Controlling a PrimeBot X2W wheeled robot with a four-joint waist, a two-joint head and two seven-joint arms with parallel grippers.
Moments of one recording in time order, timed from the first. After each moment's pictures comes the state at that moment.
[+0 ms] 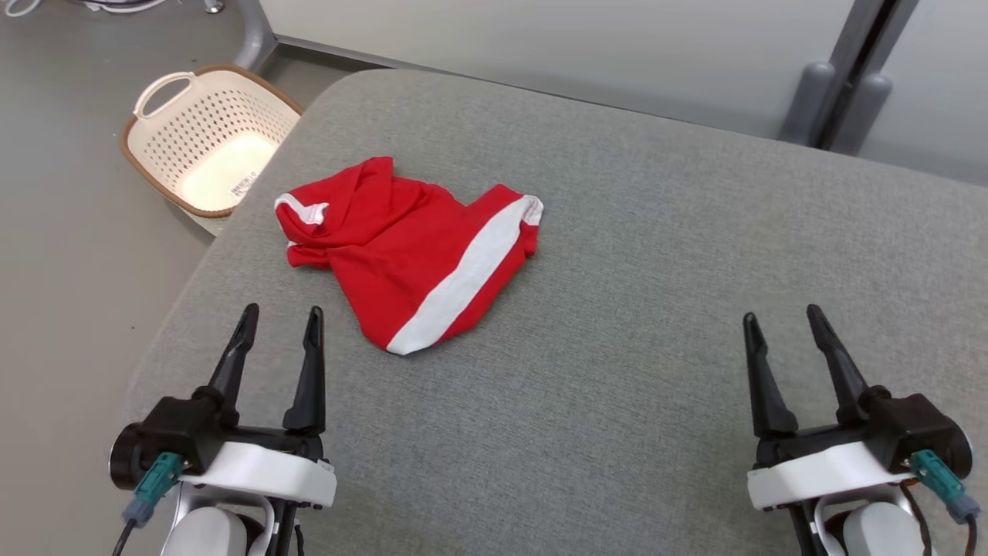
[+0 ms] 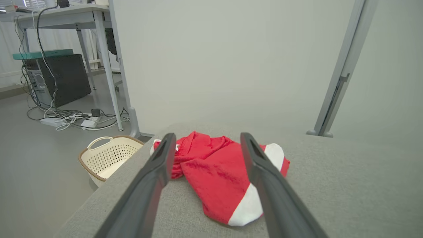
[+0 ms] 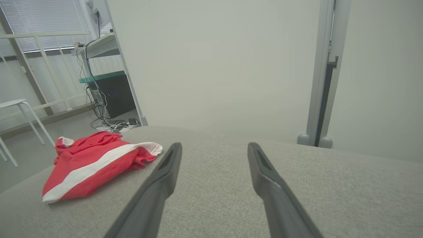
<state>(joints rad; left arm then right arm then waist) -0.13 0.05 -0.06 0.18 -0.22 -0.08 -0.26 -0.13 -0.06 0.09 0.22 0.12 0.13 -0.26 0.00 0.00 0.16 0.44</state>
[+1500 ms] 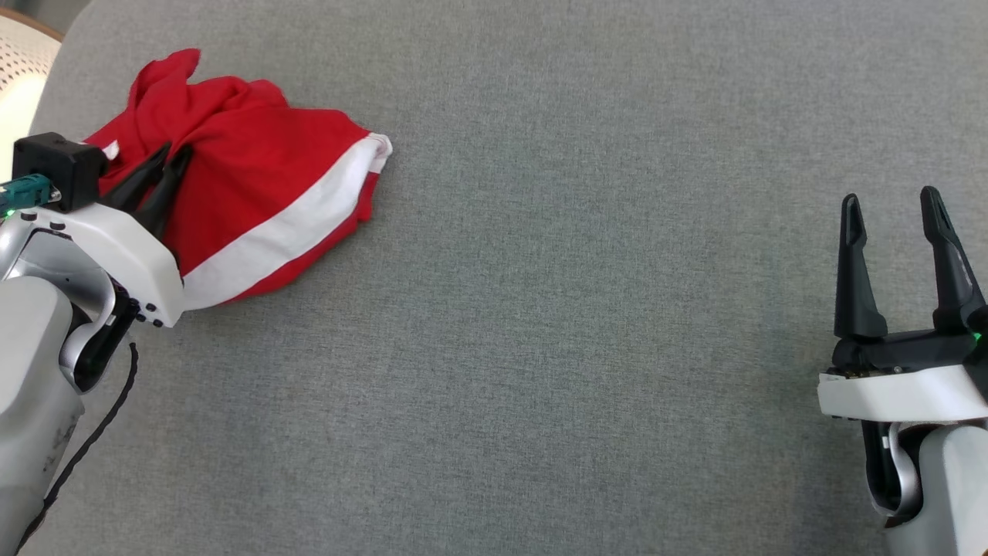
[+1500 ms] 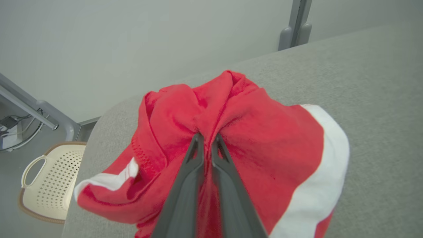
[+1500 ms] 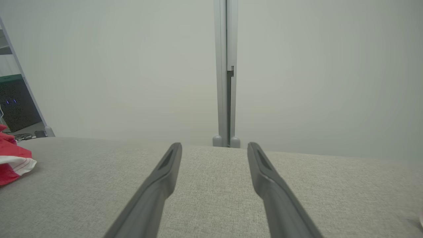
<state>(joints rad) -0.79 0.56 -0.64 0.63 -0.69 -0.13 -0.03 -0.25 -0.10 -0.04 0.06 0.06 0.13 -0.25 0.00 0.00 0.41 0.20</state>
